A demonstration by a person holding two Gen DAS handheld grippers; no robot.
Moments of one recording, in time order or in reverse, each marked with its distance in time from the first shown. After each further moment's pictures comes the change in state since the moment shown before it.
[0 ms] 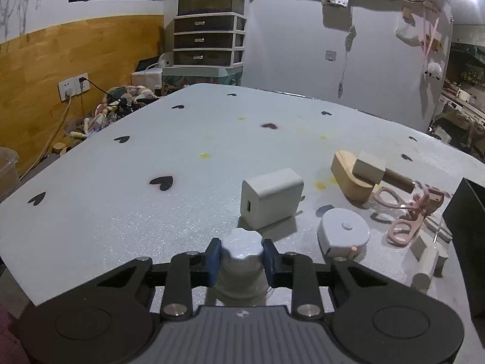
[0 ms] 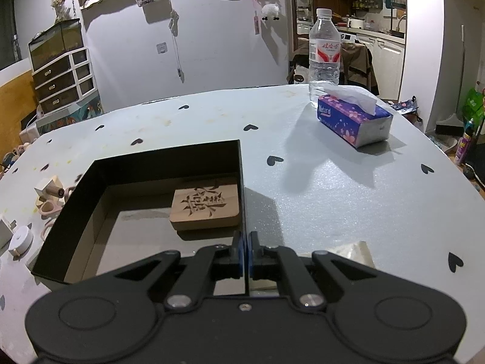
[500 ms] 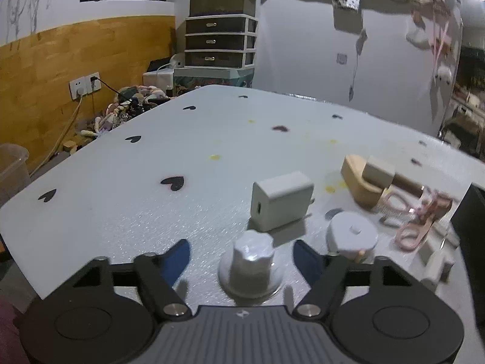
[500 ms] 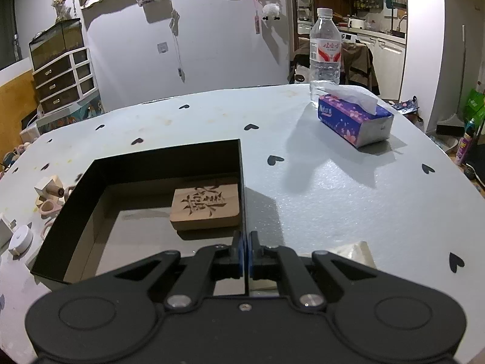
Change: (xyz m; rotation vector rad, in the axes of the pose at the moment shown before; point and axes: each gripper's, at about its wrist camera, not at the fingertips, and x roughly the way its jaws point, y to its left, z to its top) left arm 0.000 0.003 -0.002 -0.010 0.002 0.046; right arm 0.001 -0.001 -0.001 0.004 -0.001 0.004
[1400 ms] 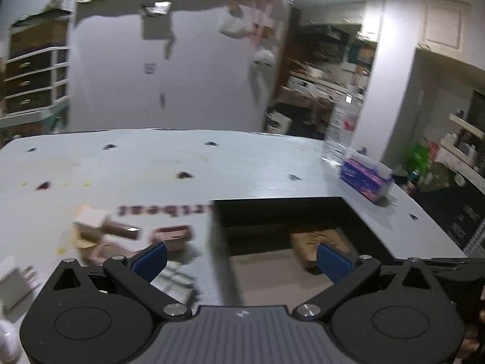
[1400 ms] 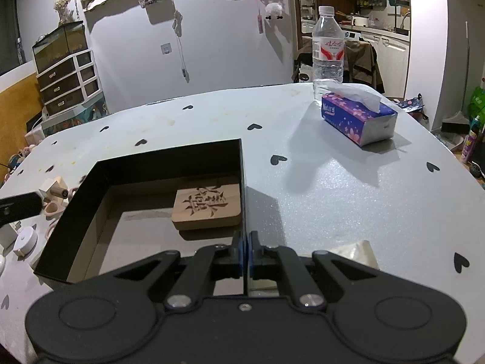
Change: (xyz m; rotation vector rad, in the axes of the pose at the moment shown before) left arm -0.042 -0.188 0.025 0.256 -0.038 -0.579; right arm 0.000 -0.005 -0.001 0.004 0.001 0.029
